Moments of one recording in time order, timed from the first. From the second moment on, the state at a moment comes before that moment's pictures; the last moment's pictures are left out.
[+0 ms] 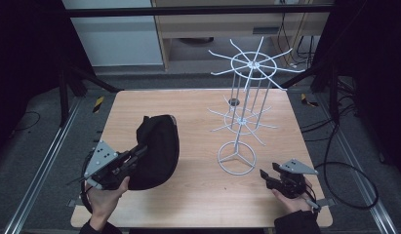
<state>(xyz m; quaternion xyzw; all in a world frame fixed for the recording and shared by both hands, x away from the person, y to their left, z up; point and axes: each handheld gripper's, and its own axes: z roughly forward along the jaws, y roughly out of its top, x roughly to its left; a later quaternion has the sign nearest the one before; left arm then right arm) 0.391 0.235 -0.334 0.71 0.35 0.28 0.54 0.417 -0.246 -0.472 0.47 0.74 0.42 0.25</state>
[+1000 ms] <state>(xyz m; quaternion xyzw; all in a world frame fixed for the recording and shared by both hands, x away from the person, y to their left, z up) 0.380 0.210 -0.243 0.65 0.26 0.30 0.65 0.418 -0.247 -0.473 0.47 0.74 0.41 0.26</state>
